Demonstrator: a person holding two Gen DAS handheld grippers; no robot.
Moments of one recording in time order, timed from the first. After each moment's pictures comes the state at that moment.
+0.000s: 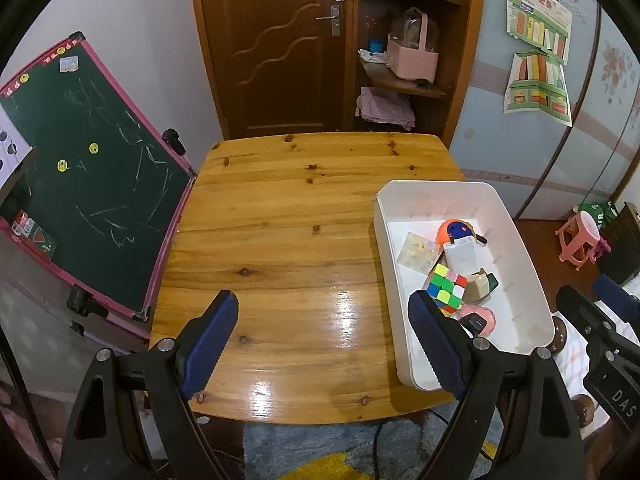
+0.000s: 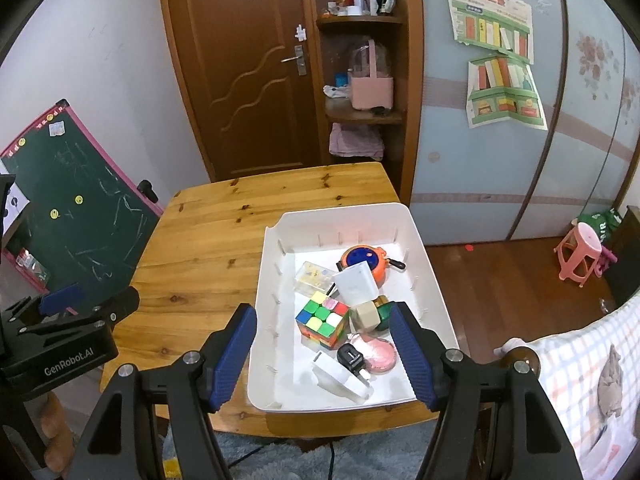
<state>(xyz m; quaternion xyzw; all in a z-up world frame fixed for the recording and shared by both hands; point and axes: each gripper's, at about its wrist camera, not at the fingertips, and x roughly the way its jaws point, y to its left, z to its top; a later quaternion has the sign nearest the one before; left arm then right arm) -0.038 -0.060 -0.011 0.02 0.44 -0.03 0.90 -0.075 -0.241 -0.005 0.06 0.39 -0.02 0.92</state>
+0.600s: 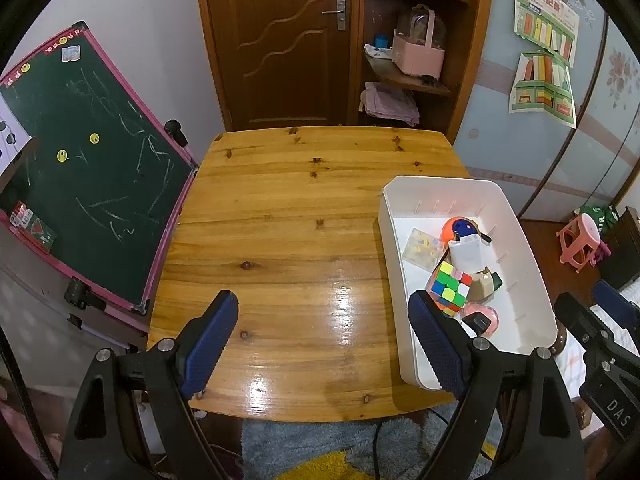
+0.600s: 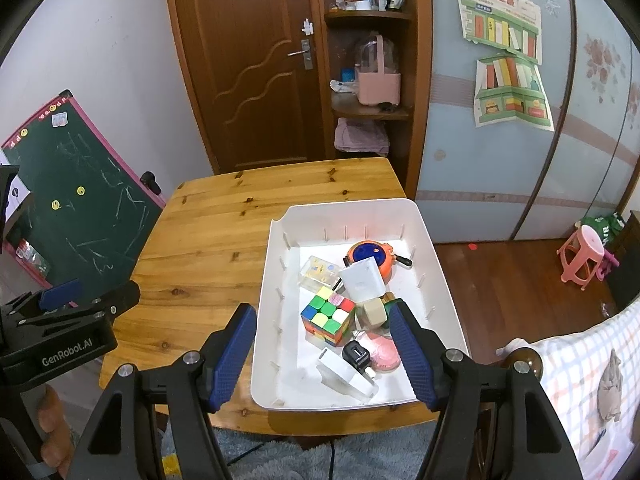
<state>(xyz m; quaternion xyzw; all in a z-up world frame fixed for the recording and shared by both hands) -0.035 -0.054 -0.018 0.01 0.45 -0.02 0.89 -0.072 -0.234 -0.010 0.05 0.40 -0.02 0.91</state>
